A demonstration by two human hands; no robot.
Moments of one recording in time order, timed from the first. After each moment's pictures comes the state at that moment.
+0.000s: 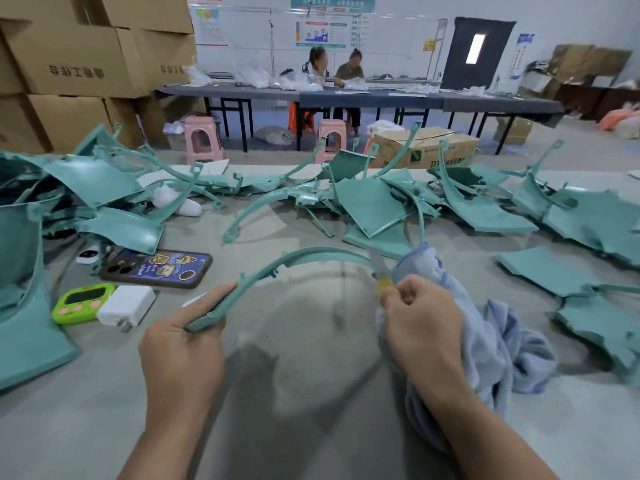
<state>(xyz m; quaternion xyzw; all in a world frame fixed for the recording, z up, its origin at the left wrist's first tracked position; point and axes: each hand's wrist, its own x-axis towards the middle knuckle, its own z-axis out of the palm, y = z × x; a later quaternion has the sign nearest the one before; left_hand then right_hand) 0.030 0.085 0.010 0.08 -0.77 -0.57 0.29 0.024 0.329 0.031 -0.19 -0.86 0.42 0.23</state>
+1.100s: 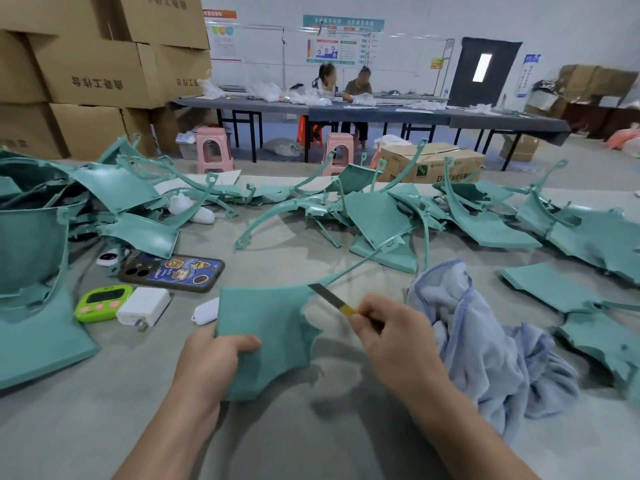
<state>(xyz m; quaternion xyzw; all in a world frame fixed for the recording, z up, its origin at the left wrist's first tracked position) 0.029 0.086 0.010 0.22 -0.70 -0.68 0.01 0.031 0.319 0.018 0.05 -0.91 0.37 0.20</state>
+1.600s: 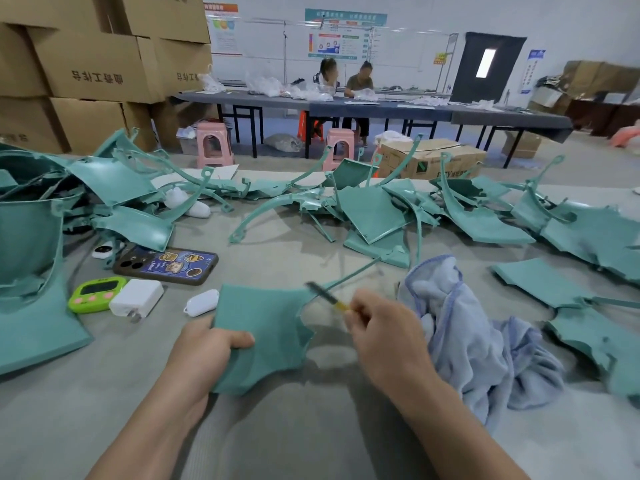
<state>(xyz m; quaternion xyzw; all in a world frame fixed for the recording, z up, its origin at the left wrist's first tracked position) 0.033 0.087 0.015 0.20 -0.71 -0.67 -0.02 0.036 0.316 0.021 0.01 -0.94 0.27 0.18</state>
